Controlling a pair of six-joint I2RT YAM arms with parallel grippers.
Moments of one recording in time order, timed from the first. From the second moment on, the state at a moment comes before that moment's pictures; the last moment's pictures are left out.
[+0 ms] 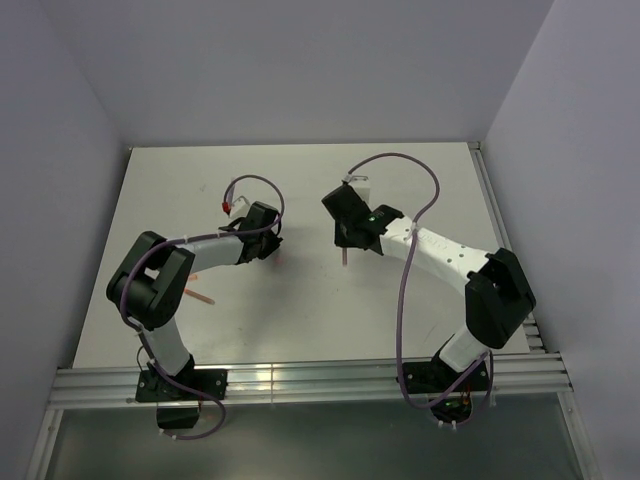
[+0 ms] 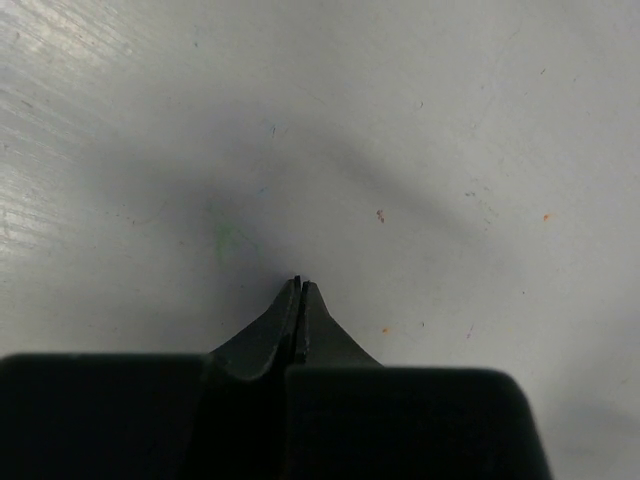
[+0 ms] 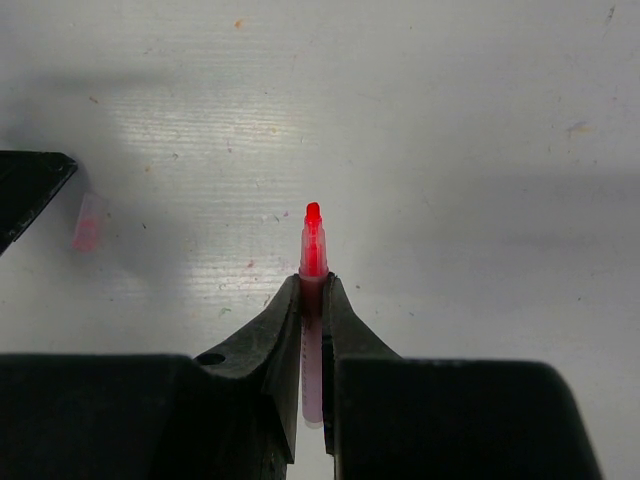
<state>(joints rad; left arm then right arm) -0.54 1.77 0.94 -0.06 -0.28 -1.12 0.72 1.58 1.20 -0.58 0.39 0.62</state>
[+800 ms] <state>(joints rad) -0.38 1.47 1.00 -0.08 -0.07 -0.95 0.72 1.24 0.96 -0.32 0.02 0.51</state>
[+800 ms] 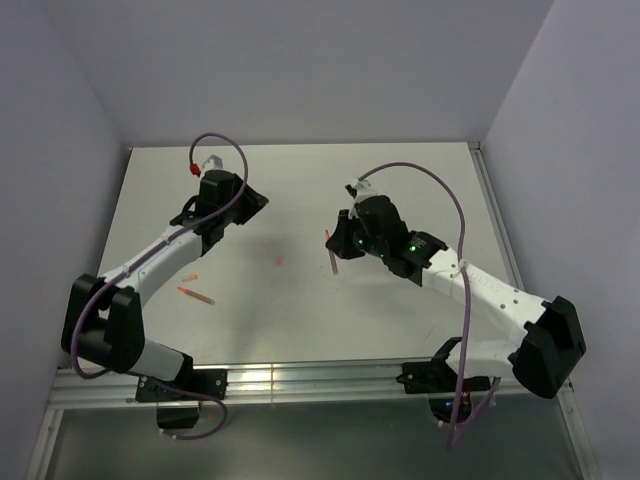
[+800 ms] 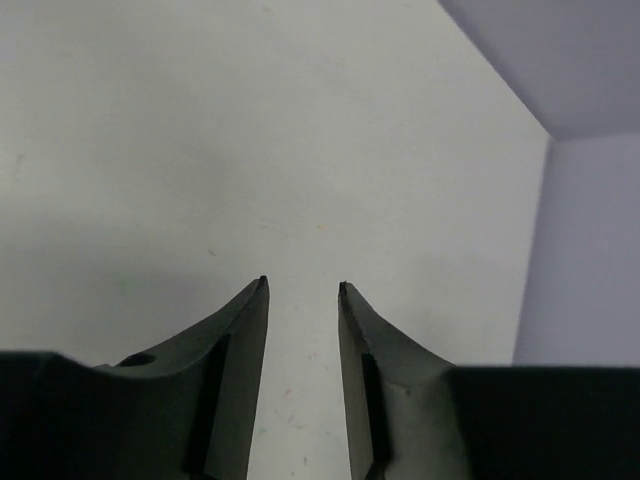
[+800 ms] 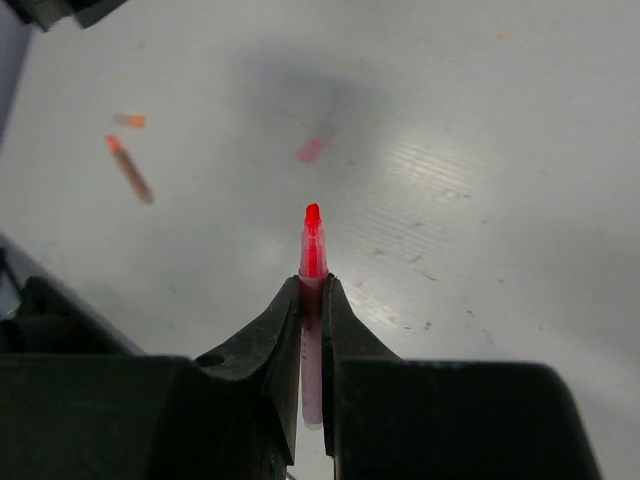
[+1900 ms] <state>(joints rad) -0.56 0.88 0.61 0.30 0.49 -0.83 0.73 1.18 1.04 0.00 -0.27 0.70</state>
